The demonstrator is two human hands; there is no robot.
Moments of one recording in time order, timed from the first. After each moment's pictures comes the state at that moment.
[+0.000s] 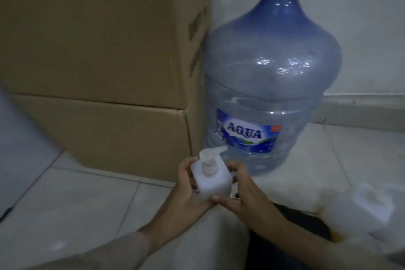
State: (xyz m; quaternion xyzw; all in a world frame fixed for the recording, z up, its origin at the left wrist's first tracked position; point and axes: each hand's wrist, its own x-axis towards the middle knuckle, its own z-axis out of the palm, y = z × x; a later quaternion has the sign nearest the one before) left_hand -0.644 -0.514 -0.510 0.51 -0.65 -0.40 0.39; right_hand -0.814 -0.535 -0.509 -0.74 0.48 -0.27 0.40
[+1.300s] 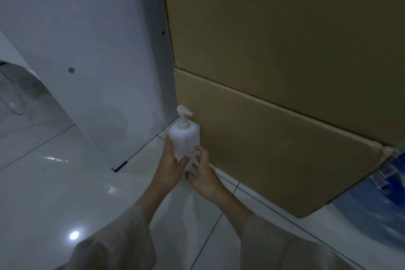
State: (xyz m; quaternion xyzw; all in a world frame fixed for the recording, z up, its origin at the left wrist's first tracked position) left_hand -0.374 -0.529 -0.557 0.74 -0.38 -0.28 0.48; right_hand -0.477 -0.574 -0.570 -0.70 0.34 -0.17 0.60
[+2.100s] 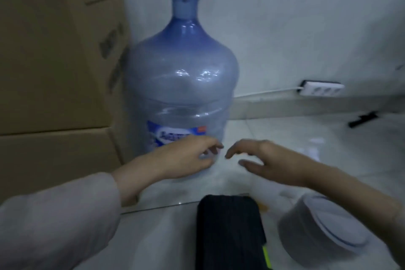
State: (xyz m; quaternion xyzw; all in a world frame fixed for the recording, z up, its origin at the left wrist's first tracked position) left_hand -0.746 -0.587 -0.408 0.31 -0.91 -0.26 0.10; right_hand -0.947 -0.520 -0.398 -0.82 0.52 -0.12 0.19
